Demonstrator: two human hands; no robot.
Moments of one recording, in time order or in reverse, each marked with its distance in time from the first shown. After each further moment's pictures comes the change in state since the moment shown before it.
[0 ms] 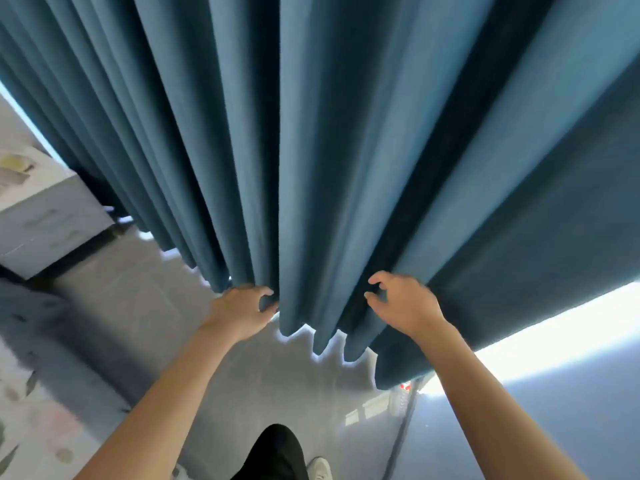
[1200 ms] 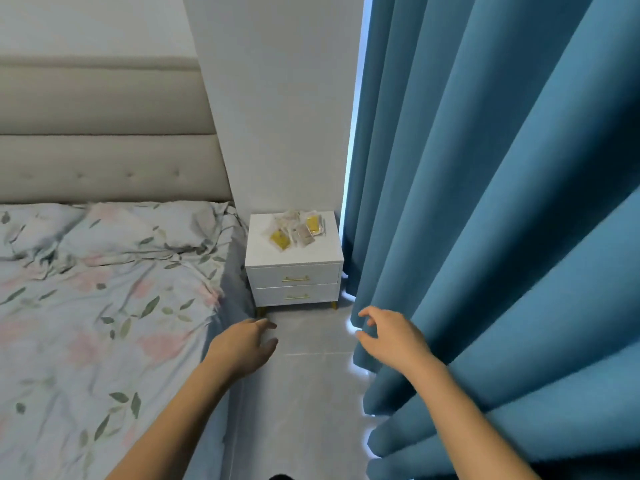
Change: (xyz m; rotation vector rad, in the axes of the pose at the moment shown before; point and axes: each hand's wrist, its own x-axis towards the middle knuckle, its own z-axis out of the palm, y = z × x) left_hand 0.214 -0.514 -0.310 -0.170 0.253 -0.836; right_hand 0.503 -0.691 0.086 -0.101 -0.346 -0.952
